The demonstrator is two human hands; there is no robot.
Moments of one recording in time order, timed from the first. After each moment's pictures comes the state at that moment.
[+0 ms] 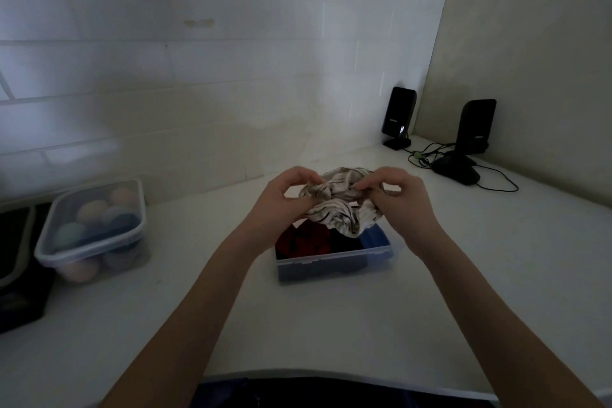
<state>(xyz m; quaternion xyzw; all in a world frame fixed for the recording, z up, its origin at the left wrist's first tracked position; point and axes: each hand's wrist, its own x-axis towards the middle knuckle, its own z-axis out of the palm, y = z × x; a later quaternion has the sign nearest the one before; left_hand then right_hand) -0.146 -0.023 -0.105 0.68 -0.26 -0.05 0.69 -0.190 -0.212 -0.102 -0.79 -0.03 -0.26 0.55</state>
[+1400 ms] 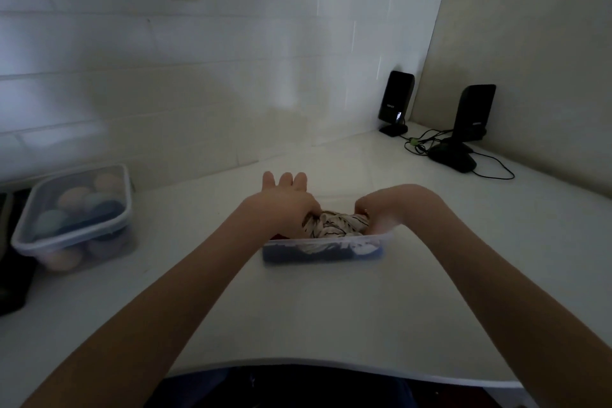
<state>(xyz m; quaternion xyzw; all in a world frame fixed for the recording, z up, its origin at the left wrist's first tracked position) -0.144 -0.041 -0.093 0.93 -0.35 -0.05 -0.11 -0.177 -0.200 -0.078 -0.96 -0.01 0.24 -0.12</state>
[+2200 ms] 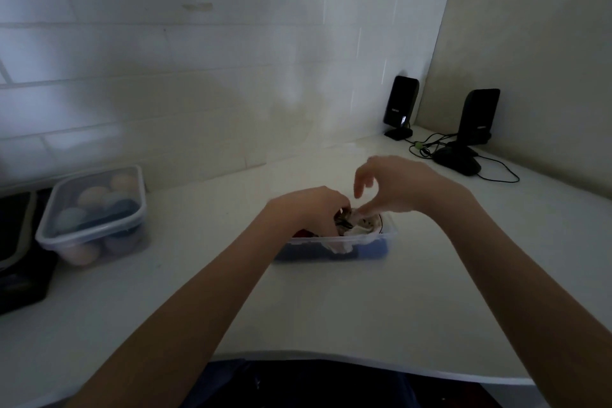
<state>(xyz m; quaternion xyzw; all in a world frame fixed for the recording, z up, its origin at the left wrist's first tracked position) -0.135 -0.068 -0.100 0.91 -0.38 -0.14 0.06 -0.194 -0.209 -0.054 -1.00 -0.05 0.01 0.03</state>
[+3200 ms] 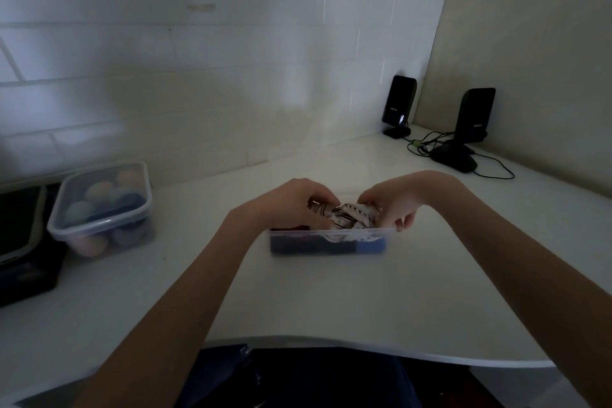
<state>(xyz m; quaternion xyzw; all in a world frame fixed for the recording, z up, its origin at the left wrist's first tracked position) -0.148 -0.025 -0.101 0.89 -0.37 -0.09 0.24 -0.184 -0.219 -0.067 -0.96 -0.02 0.28 0.07</state>
